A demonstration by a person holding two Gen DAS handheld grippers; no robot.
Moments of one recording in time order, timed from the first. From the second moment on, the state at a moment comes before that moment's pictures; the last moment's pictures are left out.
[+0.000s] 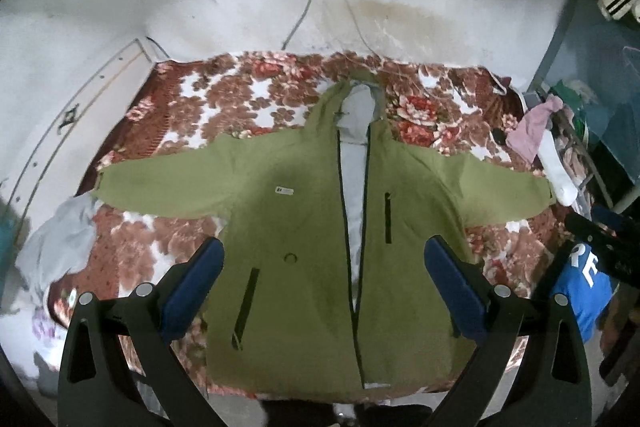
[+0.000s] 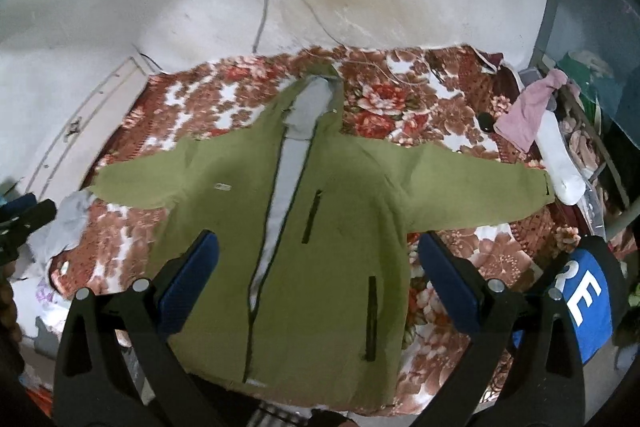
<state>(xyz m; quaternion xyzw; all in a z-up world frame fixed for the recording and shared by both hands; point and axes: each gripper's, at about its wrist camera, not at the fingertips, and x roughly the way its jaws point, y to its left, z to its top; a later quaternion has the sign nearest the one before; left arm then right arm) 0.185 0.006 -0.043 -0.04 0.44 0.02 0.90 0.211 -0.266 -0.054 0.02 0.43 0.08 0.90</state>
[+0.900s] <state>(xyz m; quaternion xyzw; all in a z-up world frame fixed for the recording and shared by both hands) 0.645 0.052 -0.234 0.05 0.47 -0.11 0.88 0.643 -0.219 -0.239 0.04 0.51 0.05 0.86</state>
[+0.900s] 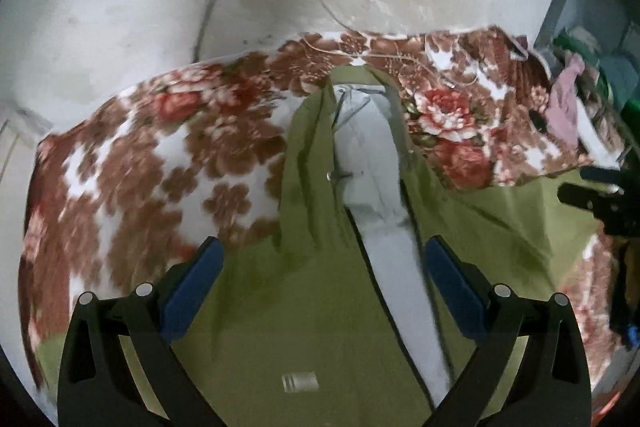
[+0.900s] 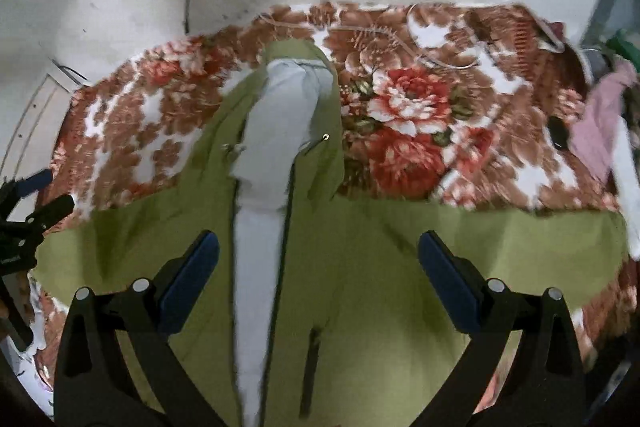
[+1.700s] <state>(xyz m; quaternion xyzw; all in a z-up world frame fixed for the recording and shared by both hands) 1.001 0.017 -0.442 0.04 0.57 -0.19 0.80 0.978 -0.203 -0.430 0.02 0.52 0.13 0.84</state>
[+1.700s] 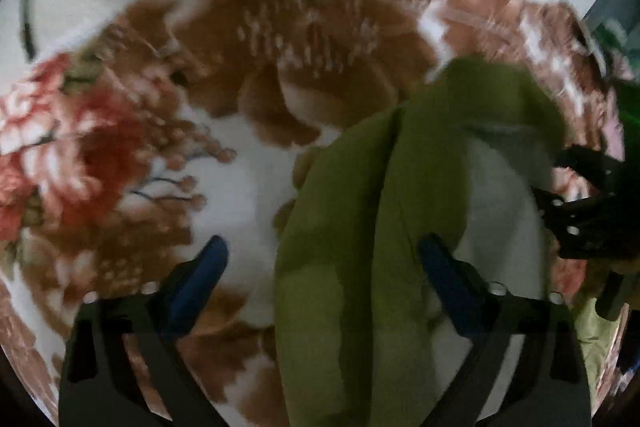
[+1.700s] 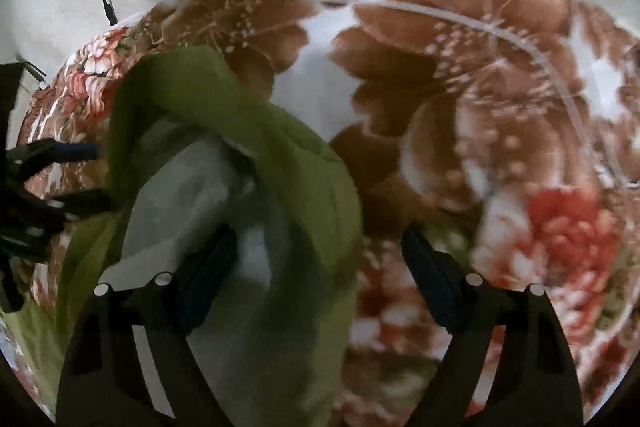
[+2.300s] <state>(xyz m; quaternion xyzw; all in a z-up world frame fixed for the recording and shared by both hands) 0.896 0.021 -0.307 0.01 0.48 -0.25 0.84 0.877 -0.181 -0.301 -0.02 0.43 0.20 0.88</state>
